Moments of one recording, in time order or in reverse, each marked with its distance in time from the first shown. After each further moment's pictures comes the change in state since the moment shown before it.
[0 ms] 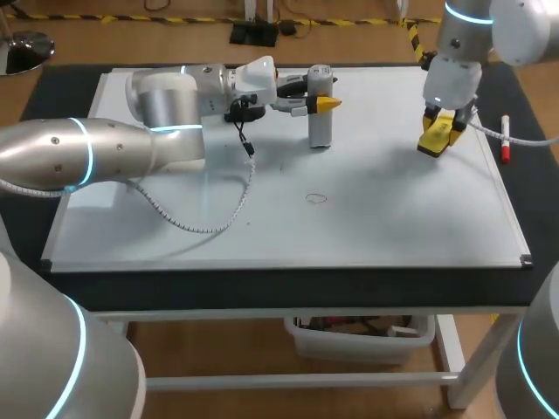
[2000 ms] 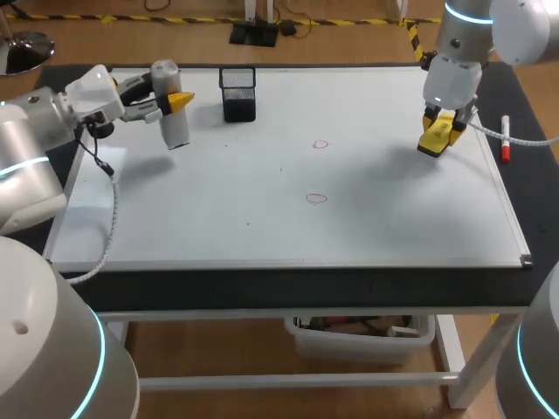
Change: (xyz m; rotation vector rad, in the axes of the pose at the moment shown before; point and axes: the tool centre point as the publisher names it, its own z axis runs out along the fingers) left arm 0.034 -0.086 -0.291 -0.016 -0.434 0.119; right arm 0.000 0.000 0.000 0.000 0.000 0.000
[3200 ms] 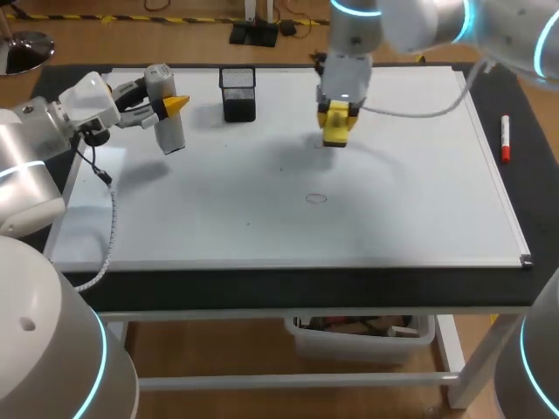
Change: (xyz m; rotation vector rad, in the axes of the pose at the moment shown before) left arm 0.005 -0.002 -0.010 -0.002 -0.054 -0.001; right arm -0.185 0.126 0.007 0.001 -0.015 -0.630
